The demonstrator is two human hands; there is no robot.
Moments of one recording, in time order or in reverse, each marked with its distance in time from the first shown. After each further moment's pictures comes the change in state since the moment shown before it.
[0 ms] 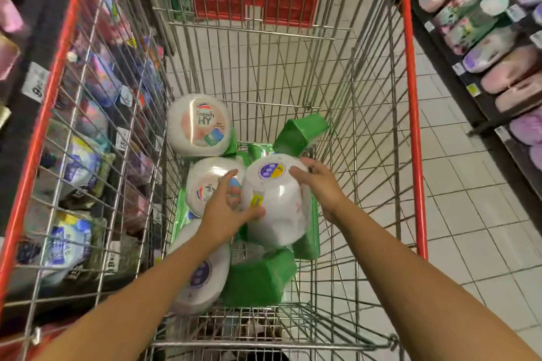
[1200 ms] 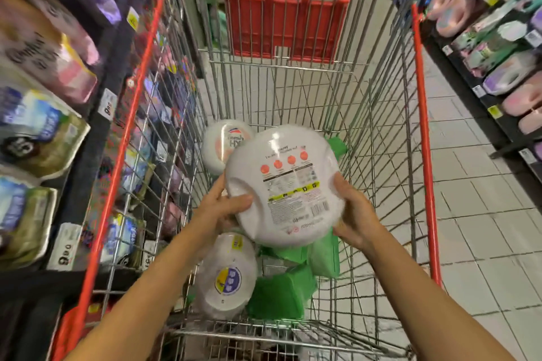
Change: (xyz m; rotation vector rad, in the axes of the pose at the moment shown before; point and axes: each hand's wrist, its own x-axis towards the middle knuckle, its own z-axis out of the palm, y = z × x) left_hand -0.061 0.088 -0.071 -0.476 -0.112 -0.139; right_hand -0.078 -0.033 -0.015 0.599 -0.571 0.023
